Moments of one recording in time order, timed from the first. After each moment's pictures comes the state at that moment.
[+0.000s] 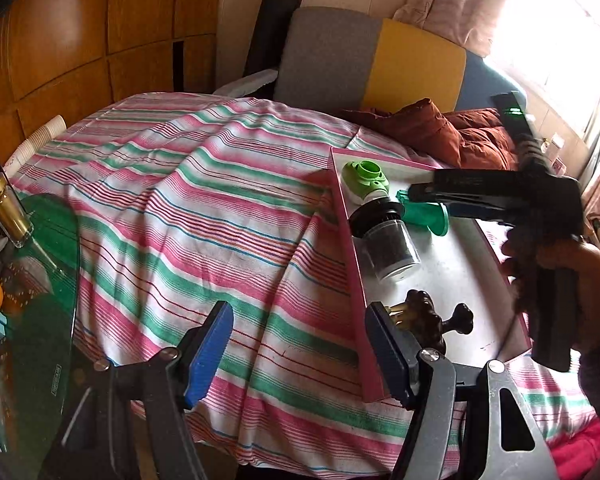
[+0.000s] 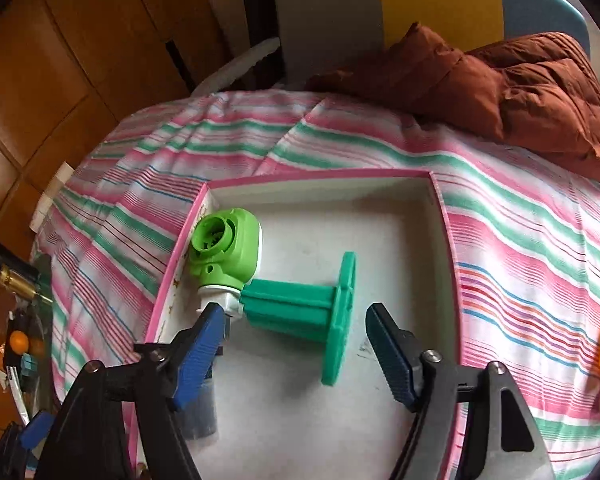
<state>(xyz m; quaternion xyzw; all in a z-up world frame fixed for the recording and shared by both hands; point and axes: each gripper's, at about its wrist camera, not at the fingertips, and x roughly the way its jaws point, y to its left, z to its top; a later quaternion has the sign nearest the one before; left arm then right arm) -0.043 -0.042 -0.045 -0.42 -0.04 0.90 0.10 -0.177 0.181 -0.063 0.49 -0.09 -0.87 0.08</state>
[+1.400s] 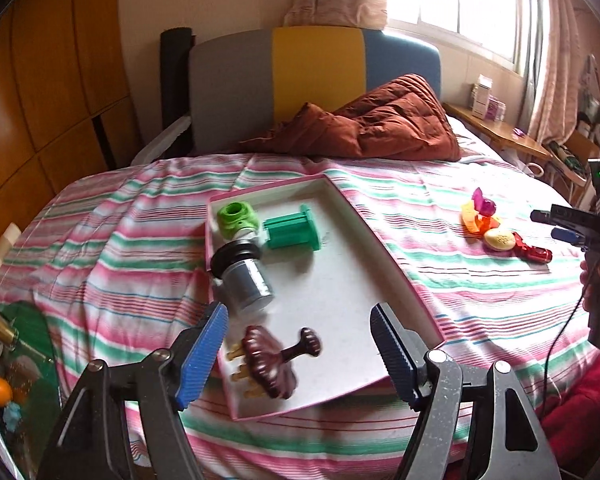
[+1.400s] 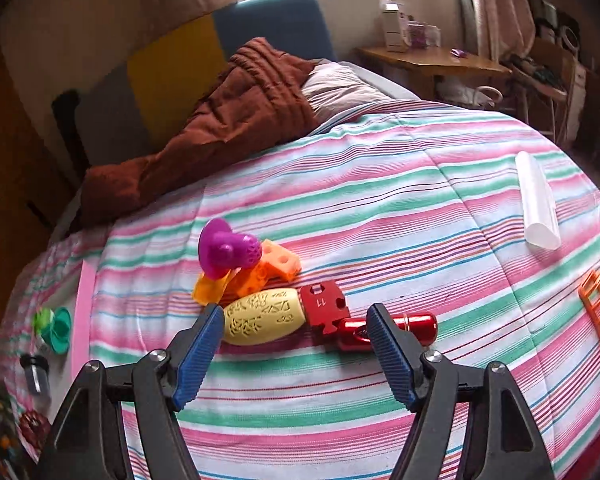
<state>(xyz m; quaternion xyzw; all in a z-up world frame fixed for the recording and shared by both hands) -0.012 0.079 0.001 -0.37 0.09 0.90 0.20 0.016 0.488 -0.039 0.37 -0.23 -0.88 -0.20</state>
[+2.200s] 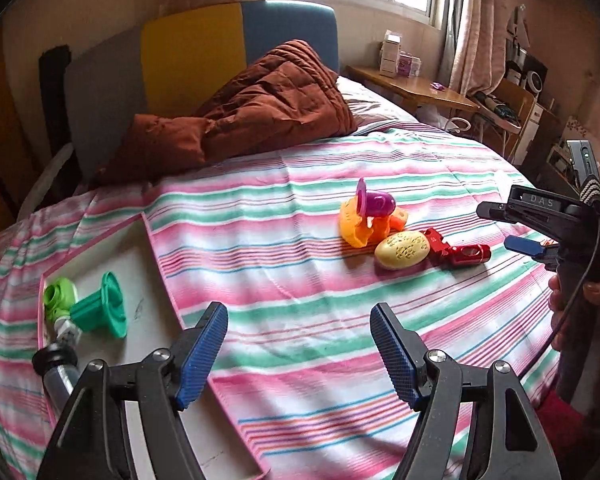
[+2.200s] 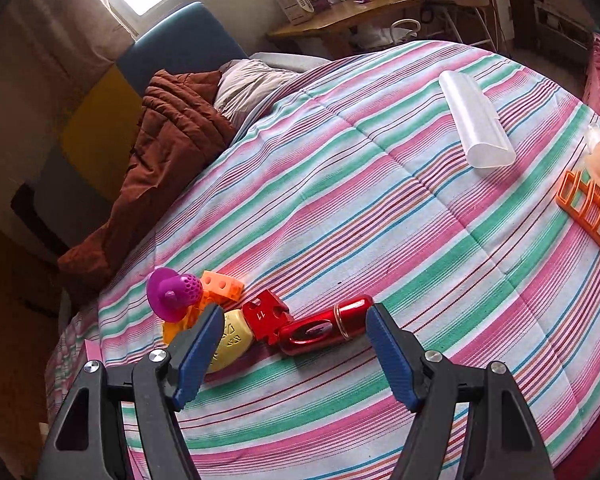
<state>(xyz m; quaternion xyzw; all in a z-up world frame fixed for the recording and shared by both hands) -0.041 0.267 -0.007 -0.39 0.15 0.84 0.35 0.051 0.539 -0.047 0.35 -0.38 -0.81 -0.26</state>
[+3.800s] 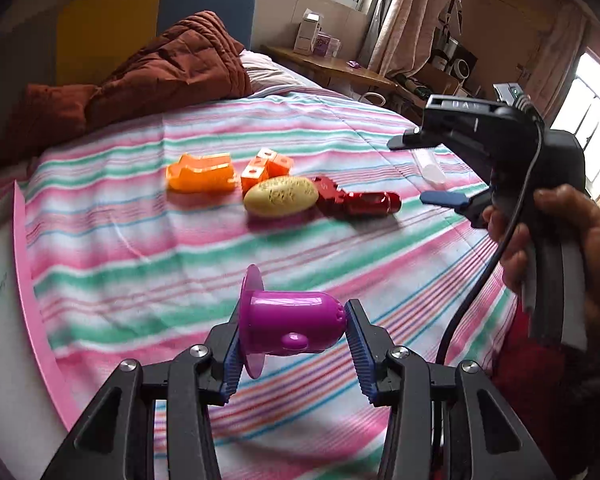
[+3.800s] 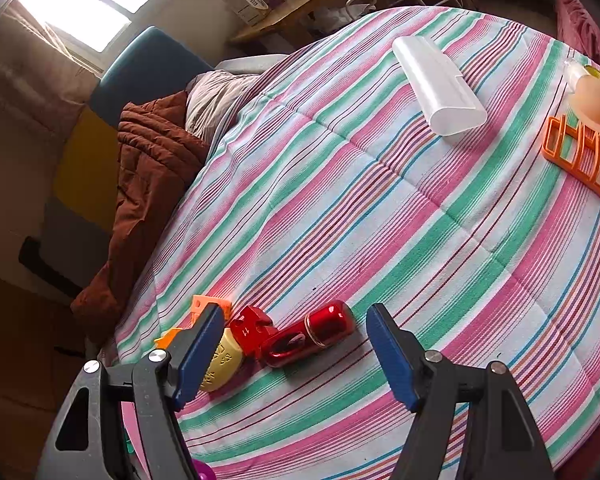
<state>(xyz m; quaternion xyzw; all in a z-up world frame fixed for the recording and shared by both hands) 0.006 0.296 -0.069 -0.43 0.11 0.76 0.48 0.070 0.569 -0.065 0.33 -0.47 -0.77 -0.26</state>
